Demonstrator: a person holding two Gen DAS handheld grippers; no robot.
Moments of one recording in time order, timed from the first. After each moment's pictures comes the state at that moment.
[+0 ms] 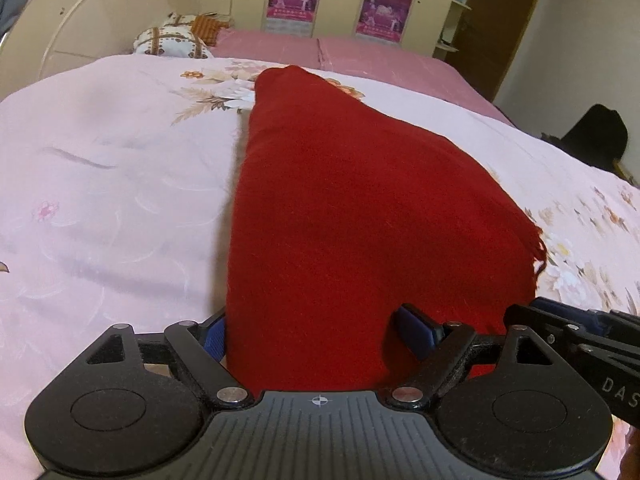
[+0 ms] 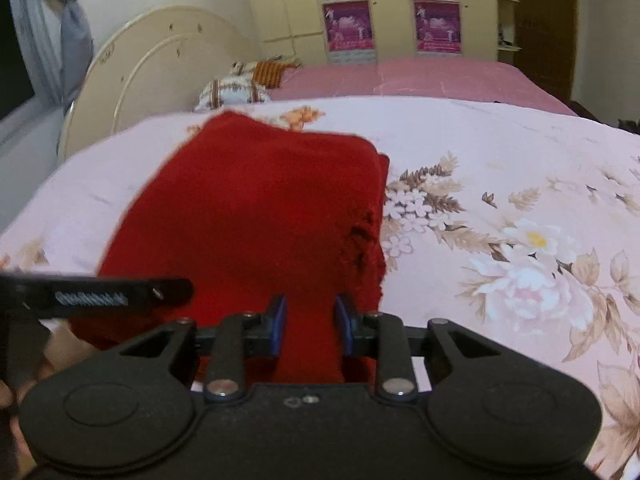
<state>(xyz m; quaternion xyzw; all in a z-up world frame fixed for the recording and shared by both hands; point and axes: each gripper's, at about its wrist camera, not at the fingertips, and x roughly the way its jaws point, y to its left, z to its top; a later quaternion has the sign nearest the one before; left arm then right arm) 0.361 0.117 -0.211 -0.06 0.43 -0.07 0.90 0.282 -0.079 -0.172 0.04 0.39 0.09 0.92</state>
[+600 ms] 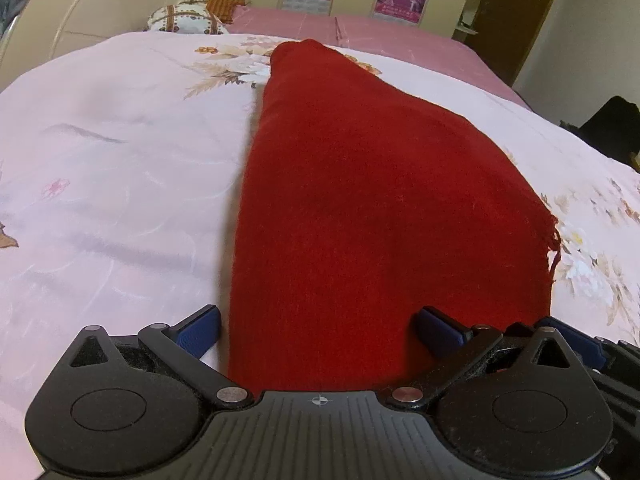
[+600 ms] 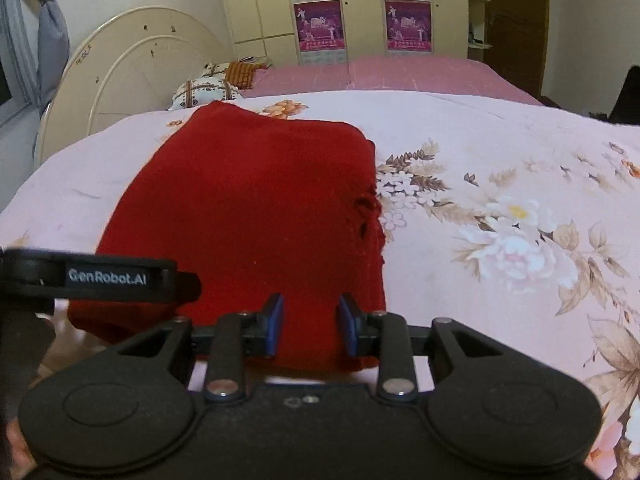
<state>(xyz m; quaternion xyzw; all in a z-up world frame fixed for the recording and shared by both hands) 0.360 0.114 -0.215 -0.07 0.47 -0.05 0.88 0.265 -0.062 -0.181 0.04 0.40 0.03 0.92</state>
